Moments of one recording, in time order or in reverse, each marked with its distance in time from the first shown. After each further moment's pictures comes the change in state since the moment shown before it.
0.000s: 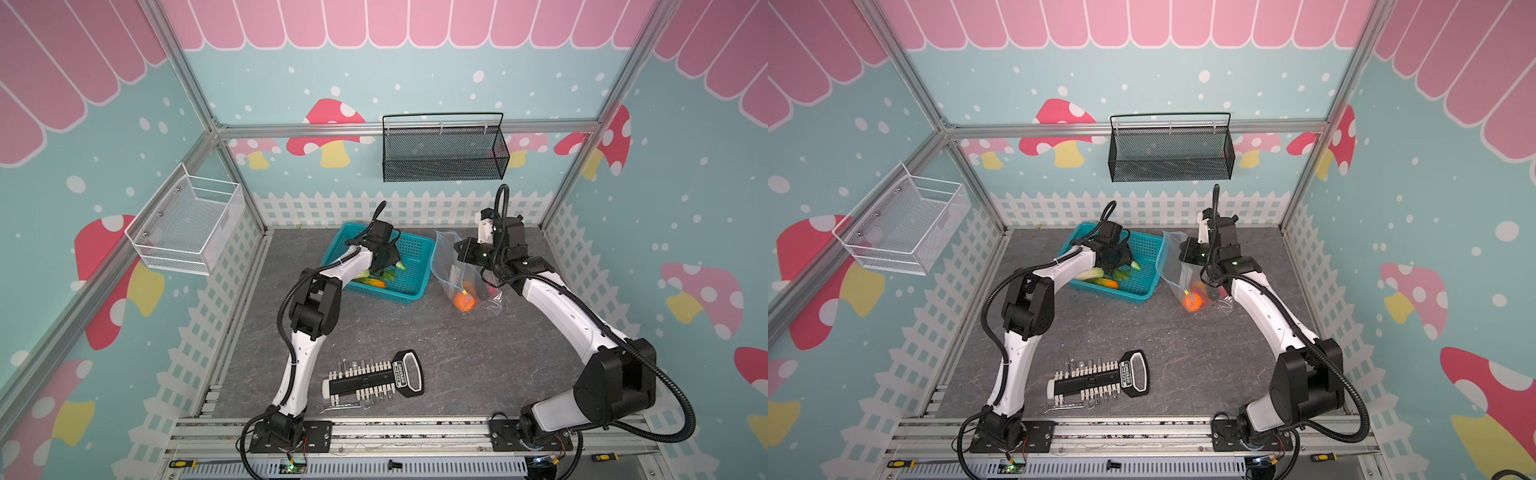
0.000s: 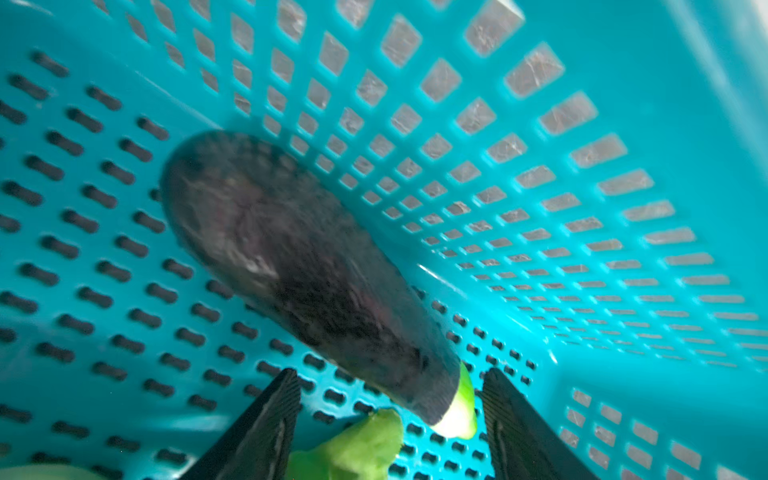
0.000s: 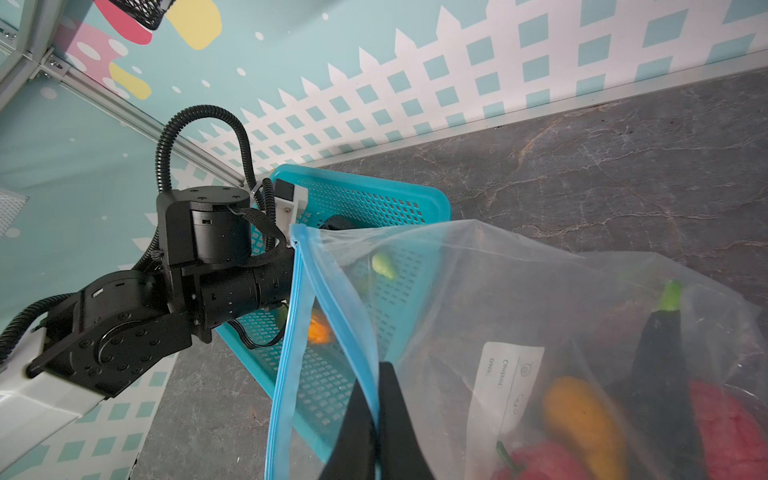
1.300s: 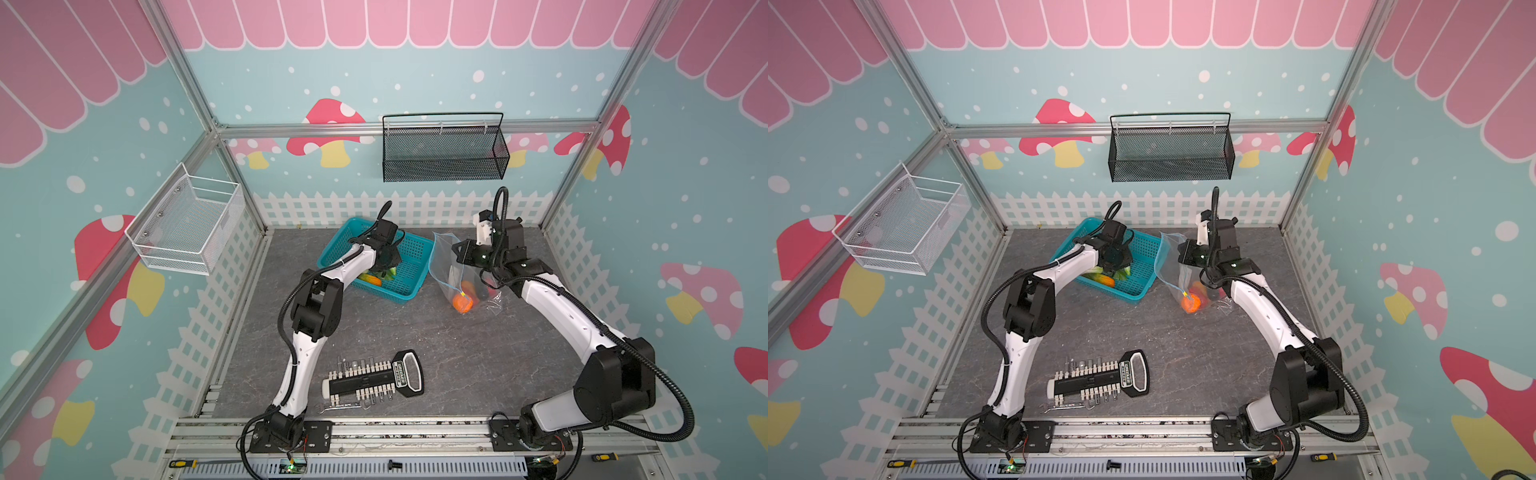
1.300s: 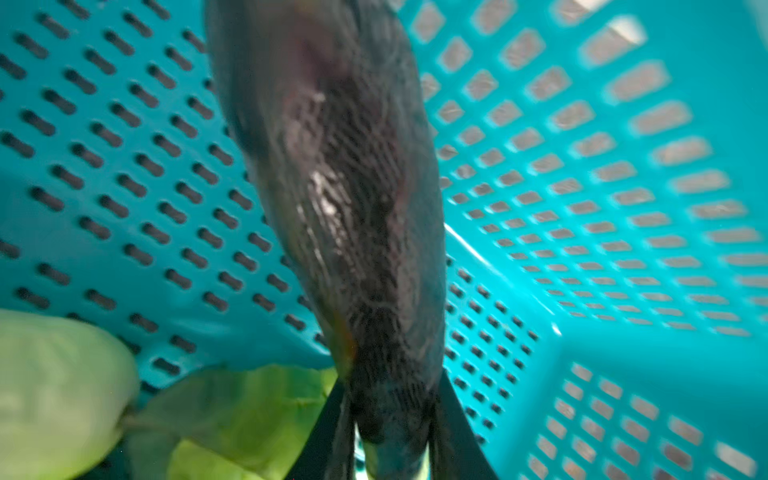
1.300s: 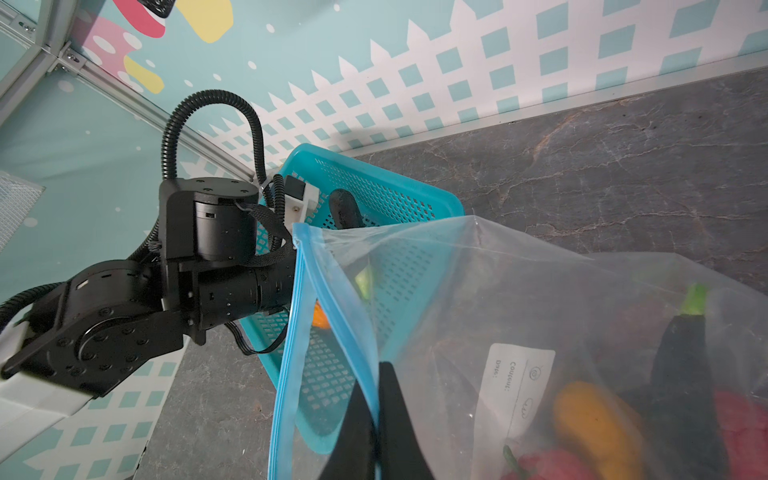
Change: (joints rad) left arm -0.027 -0.021 0.037 -0.108 -0.004 0.023; right arm 0.000 -0.003 -0.029 0.040 -0.033 0.000
